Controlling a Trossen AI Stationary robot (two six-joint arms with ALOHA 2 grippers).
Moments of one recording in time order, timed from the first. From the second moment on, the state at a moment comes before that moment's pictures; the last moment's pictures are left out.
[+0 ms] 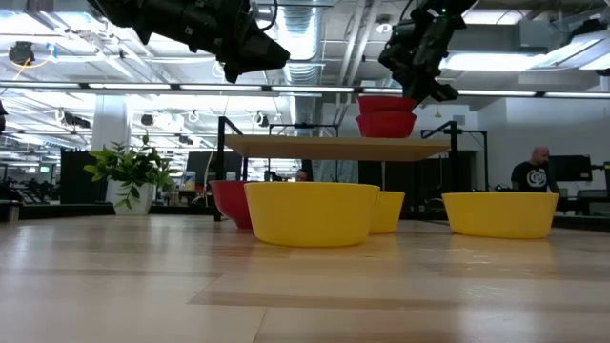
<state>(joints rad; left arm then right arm) 0.21 1.23 0.76 0.26 0.04 0.00 -0.86 1.71 1.76 -1.30 -0.30 0.25</state>
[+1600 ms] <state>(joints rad) 0.21 1.23 0.76 0.26 0.04 0.00 -0.85 1.71 1.76 -1.30 -0.22 0.23</state>
